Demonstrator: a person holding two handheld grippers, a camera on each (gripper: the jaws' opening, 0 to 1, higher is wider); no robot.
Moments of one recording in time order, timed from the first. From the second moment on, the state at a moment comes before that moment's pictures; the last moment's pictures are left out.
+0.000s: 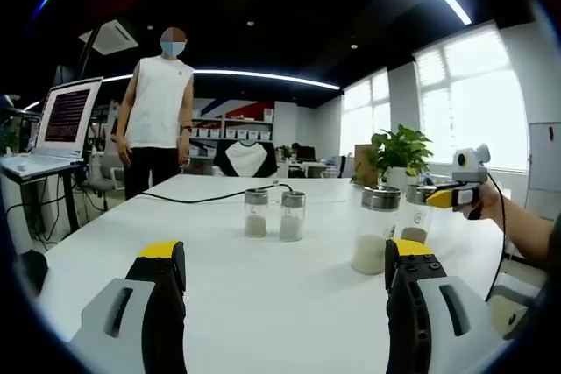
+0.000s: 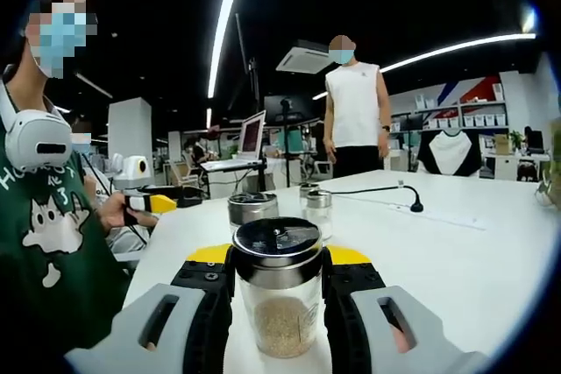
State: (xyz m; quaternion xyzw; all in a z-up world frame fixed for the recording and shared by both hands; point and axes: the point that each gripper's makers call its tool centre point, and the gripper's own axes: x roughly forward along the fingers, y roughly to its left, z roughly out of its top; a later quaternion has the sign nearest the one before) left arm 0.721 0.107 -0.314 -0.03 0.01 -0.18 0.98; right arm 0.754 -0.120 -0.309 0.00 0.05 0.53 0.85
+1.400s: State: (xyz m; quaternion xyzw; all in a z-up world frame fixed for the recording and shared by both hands) left arm 0.720 0.107 -0.314 -0.03 0.02 -0.18 0.98; right arm 0.772 -0.131 -0.309 -0.01 0.05 0.42 0.91
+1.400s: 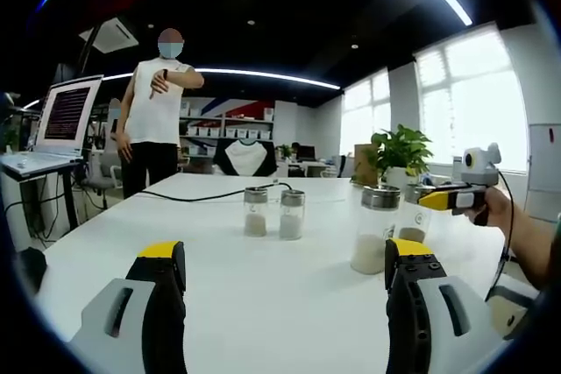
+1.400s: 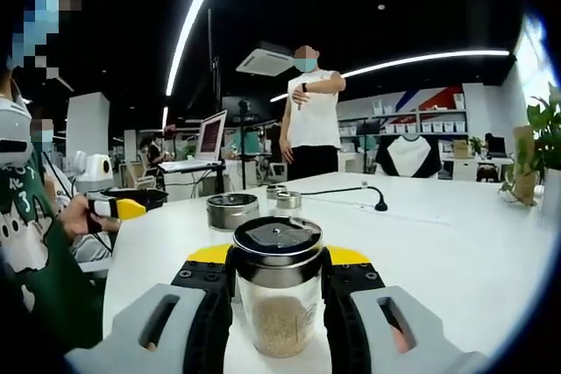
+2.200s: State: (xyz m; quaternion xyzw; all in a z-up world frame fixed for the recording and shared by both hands) left arm 0.720 0.105 -0.315 -0.04 0.02 -0.18 0.98; right arm 0.771 -0.127 -0.308 -0.02 0.04 0.33 0.94
